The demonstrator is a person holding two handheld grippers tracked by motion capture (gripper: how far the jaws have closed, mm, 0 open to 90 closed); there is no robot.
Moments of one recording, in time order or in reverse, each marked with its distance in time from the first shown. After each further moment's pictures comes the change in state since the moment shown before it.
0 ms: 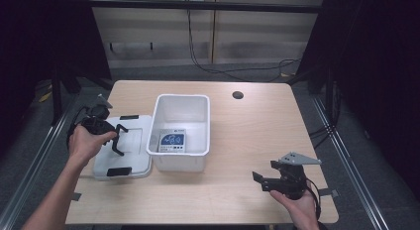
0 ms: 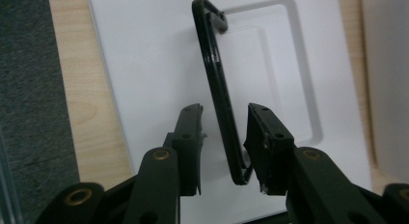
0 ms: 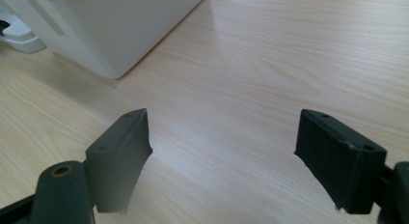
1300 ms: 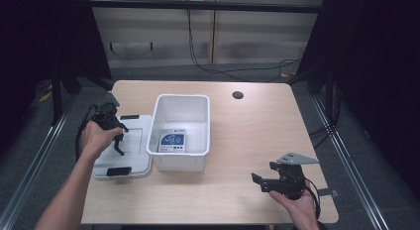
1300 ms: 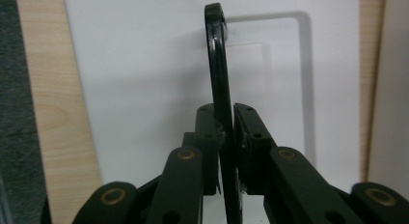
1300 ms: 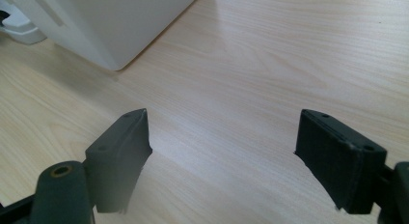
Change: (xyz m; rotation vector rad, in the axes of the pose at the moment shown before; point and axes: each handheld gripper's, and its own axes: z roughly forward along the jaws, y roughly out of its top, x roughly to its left) left arm -0.008 0.025 0.024 0.083 -0.007 -0.125; right arm 0.000 -0.001 0.003 0.028 0.011 -0.001
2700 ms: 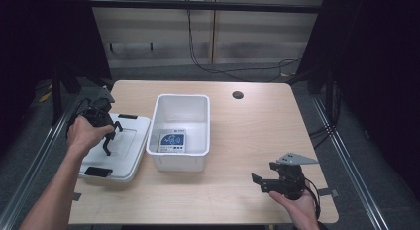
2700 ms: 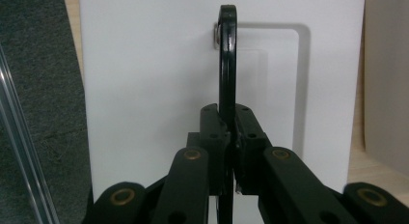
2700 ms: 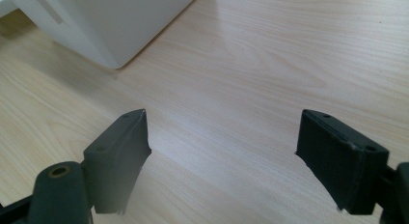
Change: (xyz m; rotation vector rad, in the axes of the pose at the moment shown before) left arm 0.001 -0.009 -0.040 0.026 0.058 0.117; right arm 0.001 0.000 0.000 0.007 -0.001 -0.006
